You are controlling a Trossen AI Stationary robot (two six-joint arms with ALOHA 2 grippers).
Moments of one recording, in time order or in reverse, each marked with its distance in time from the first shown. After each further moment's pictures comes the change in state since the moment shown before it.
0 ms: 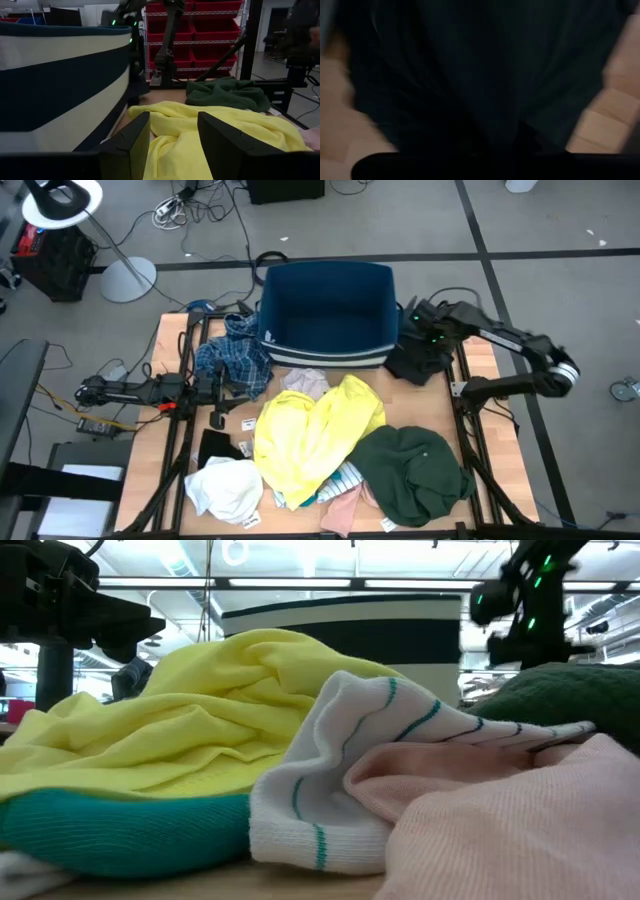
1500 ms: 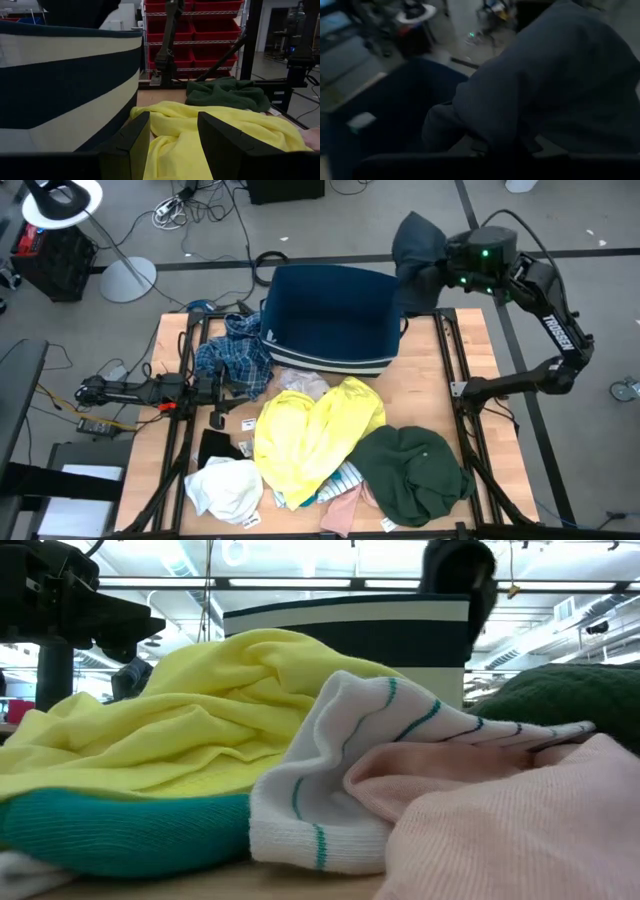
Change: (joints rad) left arm 0.000 0.000 0.000 0.000 0.000 0.000; right arm 0.136 0.051 0.880 0.176 -0.005 -0.151
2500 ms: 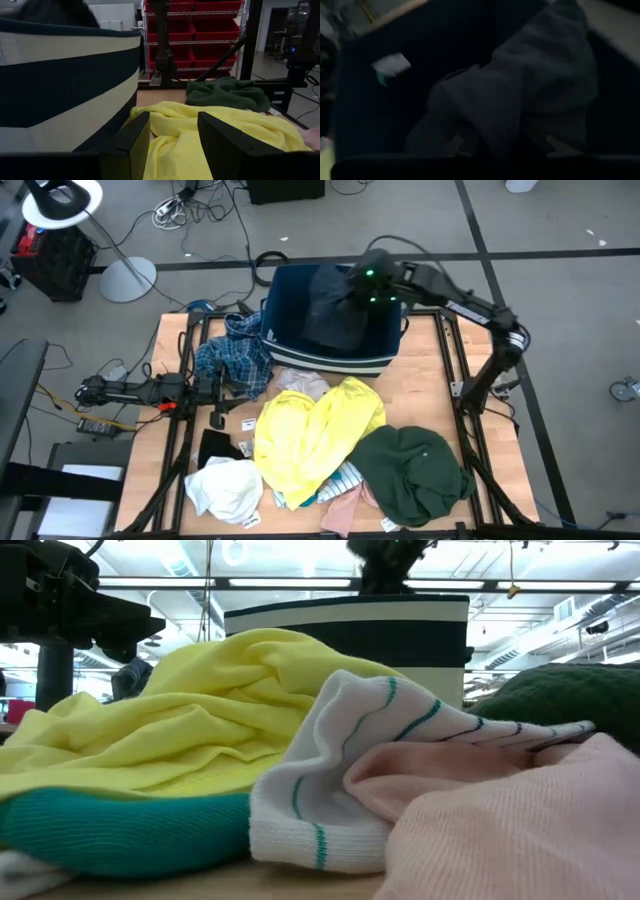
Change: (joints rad) left arm 0.000 0.000 0.000 0.000 0.000 0.000; right arm 0.166 0.482 0.038 0.126 -0.136 -0.041
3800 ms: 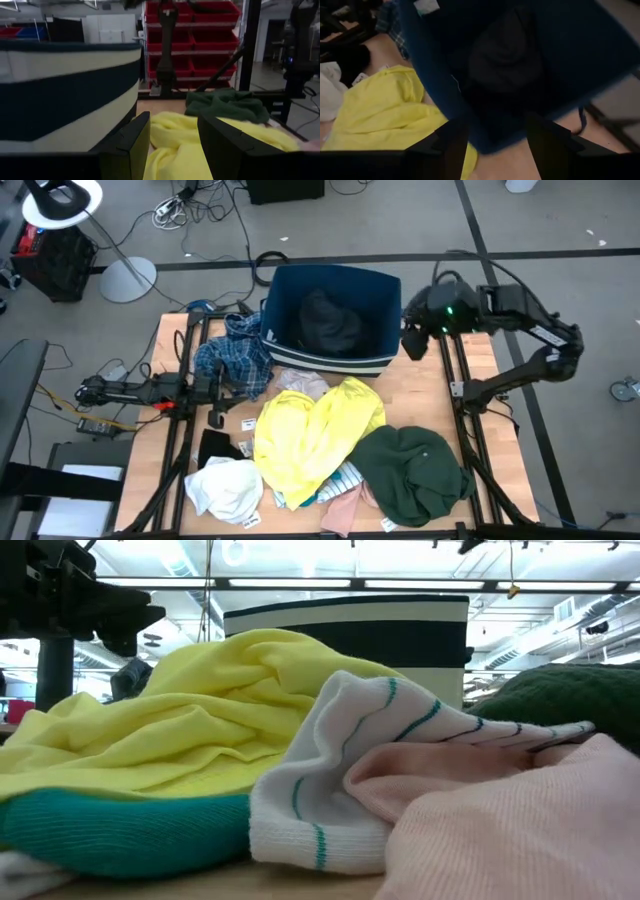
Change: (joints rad) left arm 0.000 0.000 0.000 0.066 0.002 0.000; right arm 0.299 -0.473 -0.145 -0.392 0.194 0.216
